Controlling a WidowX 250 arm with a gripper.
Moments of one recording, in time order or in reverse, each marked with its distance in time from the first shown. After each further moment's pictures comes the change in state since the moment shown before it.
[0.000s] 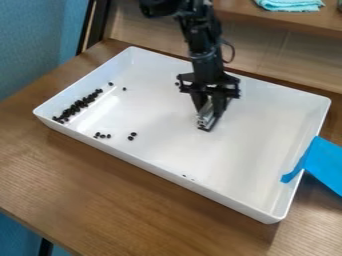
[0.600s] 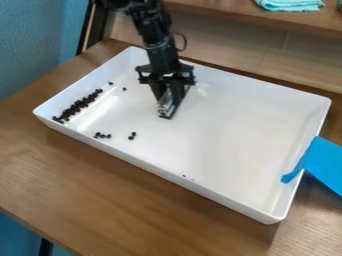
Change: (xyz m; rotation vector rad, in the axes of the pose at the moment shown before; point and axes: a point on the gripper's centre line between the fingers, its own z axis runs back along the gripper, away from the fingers) arm -0.002 0.065 0.011 -0.007 -0.004 0.084
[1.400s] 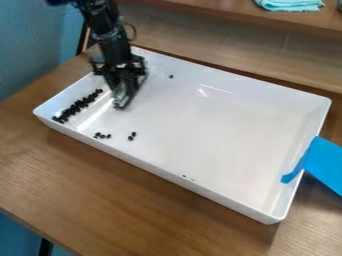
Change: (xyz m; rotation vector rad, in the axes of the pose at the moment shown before) arm -0.008 0.072 0.019 0.008 0.007 0.047
